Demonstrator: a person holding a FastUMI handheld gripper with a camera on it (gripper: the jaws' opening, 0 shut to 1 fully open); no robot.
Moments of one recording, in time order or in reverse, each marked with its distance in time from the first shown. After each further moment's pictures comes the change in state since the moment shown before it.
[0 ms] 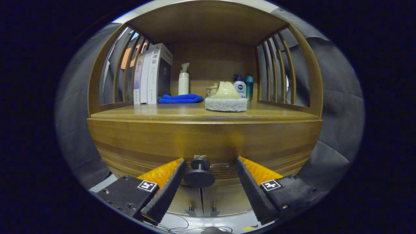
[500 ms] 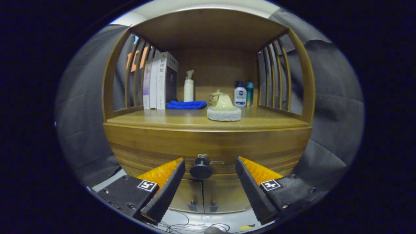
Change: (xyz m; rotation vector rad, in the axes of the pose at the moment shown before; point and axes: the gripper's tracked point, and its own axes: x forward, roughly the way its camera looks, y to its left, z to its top) arm -0.076 -0.006 0.023 0.006 -0.034 0.050
